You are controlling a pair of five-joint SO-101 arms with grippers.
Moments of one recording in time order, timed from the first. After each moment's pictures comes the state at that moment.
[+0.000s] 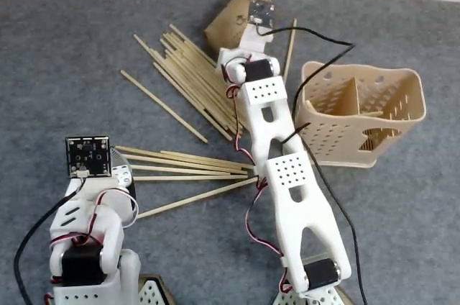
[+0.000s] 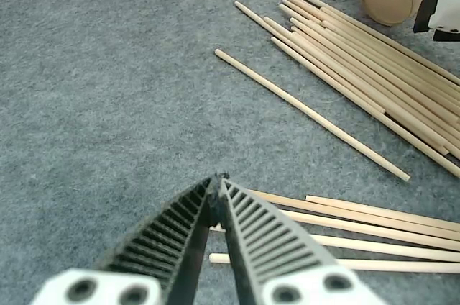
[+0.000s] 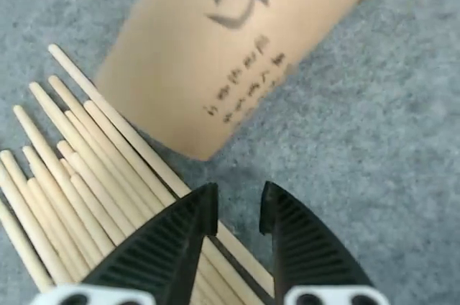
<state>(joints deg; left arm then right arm) -10.2 -104.2 81.0 62.6 2.4 -20.0 82.8 -95.7 64.8 -20.1</state>
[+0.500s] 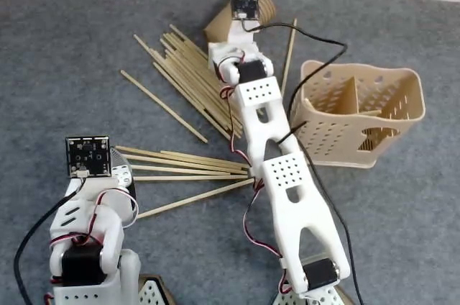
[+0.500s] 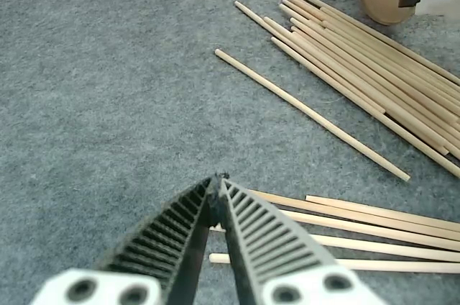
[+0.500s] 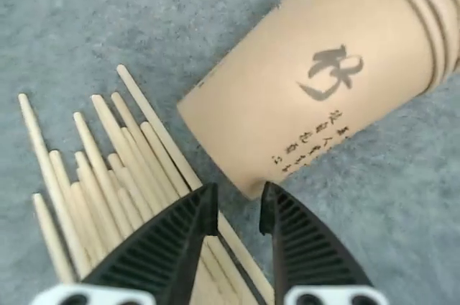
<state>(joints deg) -10.2 -104.2 81.0 62.6 2.4 -21.5 80.6 -95.7 60.3 -10.9</state>
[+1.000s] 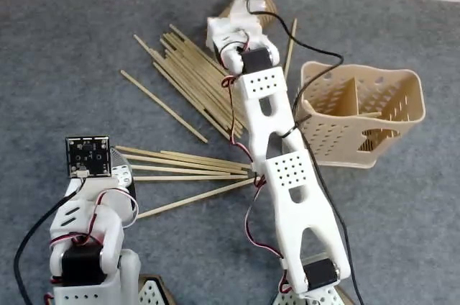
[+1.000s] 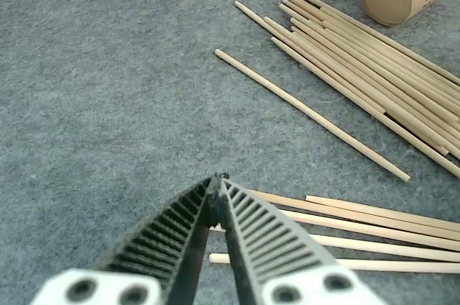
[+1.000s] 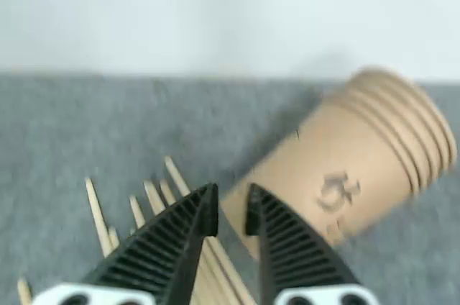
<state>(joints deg) -10.2 -104.2 81.0 62.6 2.4 -21.5 75.9 -95.7 51.6 -10.9</state>
